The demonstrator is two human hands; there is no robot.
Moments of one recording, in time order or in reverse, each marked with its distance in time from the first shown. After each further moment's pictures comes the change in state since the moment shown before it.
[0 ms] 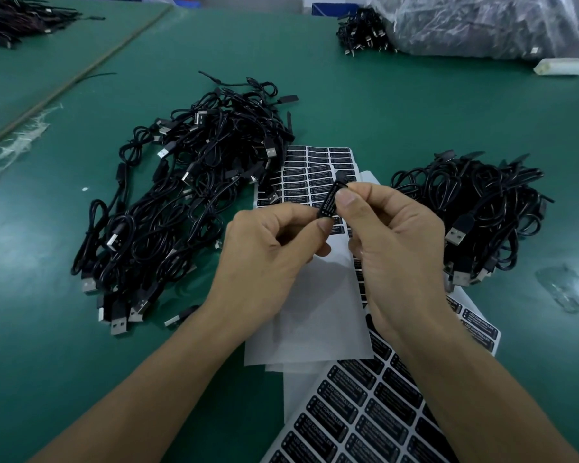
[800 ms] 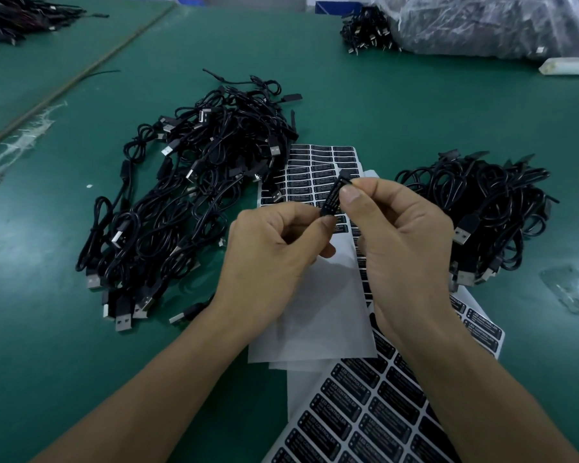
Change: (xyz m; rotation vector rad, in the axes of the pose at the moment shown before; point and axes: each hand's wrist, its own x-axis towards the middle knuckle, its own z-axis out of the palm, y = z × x) left_hand -0.002 0.003 0.003 -0.002 0.048 -0.054; right_hand -0.002 -0.001 0.003 -0.047 0.026 -0.092
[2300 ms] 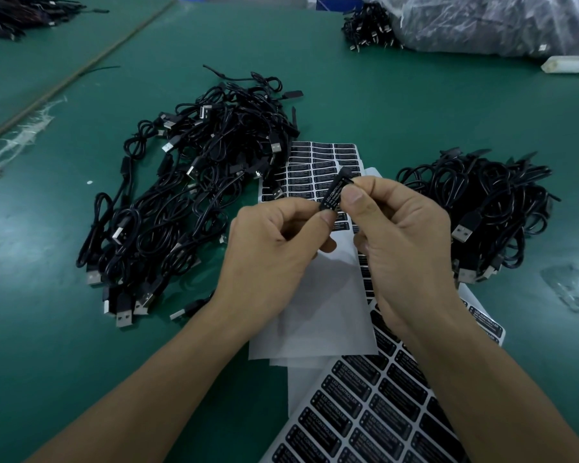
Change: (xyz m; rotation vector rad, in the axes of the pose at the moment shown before) left_hand -0.001 -0.002 -0.001 -0.031 0.004 0.001; right_hand 0.003 0.001 -0.003 -0.013 -0.075 0.053
